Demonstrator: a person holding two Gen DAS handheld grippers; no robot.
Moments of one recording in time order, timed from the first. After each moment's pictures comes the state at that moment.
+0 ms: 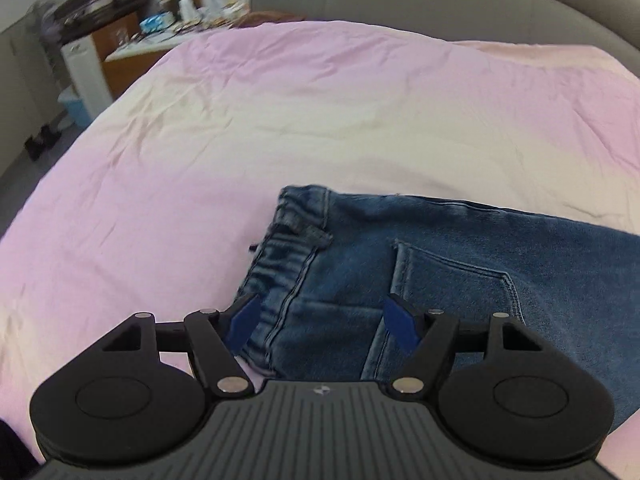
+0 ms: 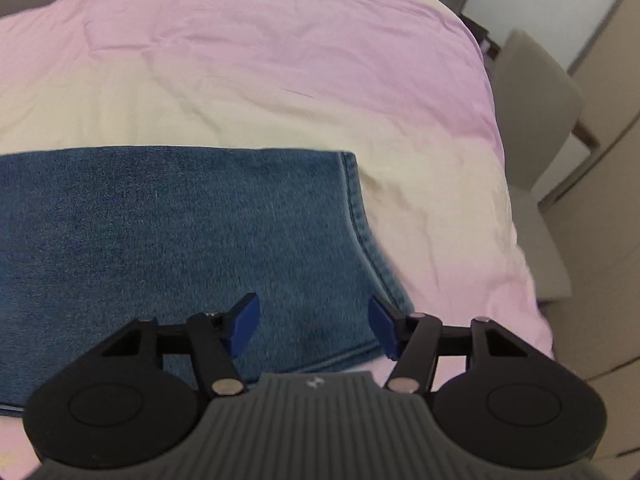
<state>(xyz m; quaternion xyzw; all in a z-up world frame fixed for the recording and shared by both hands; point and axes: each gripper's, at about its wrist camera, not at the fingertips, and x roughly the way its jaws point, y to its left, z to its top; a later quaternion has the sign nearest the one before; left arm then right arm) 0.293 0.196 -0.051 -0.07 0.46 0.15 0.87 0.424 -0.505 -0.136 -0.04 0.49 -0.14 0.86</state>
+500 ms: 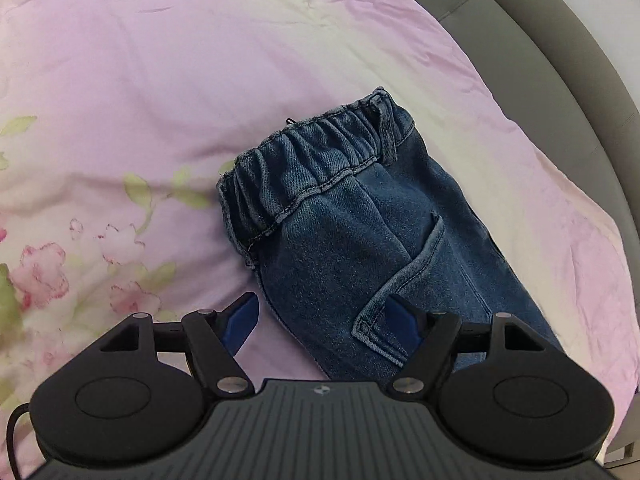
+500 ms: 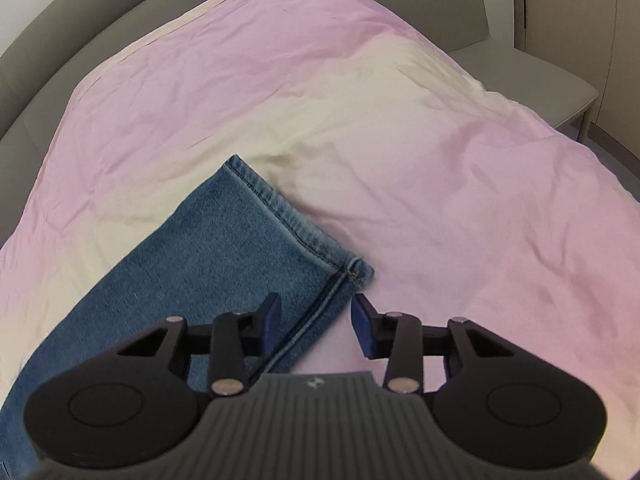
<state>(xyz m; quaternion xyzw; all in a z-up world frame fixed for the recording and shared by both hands) 0.247 0.231 -0.127 -0.37 0.40 0.17 0.82 0.388 -0.590 -0.158 0.25 0.42 -0.19 0.85</state>
